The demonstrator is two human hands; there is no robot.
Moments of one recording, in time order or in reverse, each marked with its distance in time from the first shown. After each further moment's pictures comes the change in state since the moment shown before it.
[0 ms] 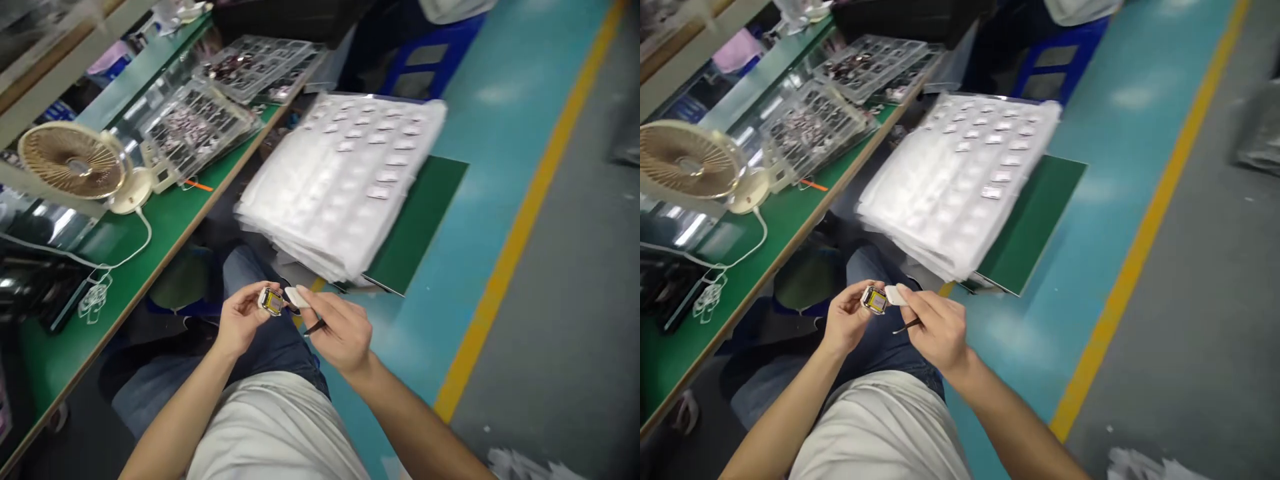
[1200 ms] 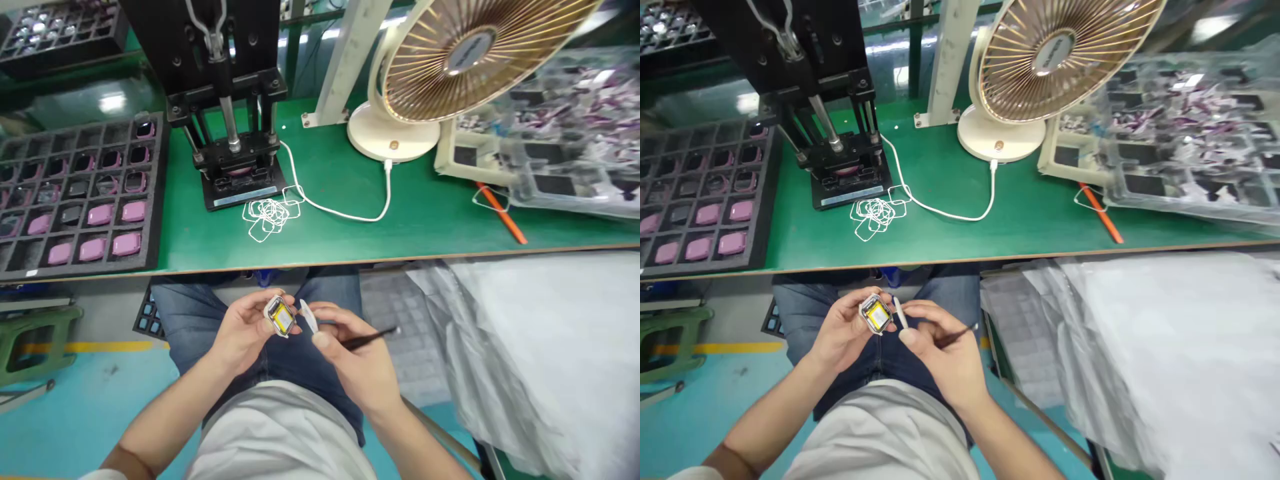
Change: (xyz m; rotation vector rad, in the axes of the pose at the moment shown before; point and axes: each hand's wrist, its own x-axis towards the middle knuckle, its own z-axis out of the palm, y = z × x) left_hand -0.127 0.086 -0.185 -0.578 0.538 0.198; right_hand 0.040 -0.167 0.210 0.952 -1.031 0.673
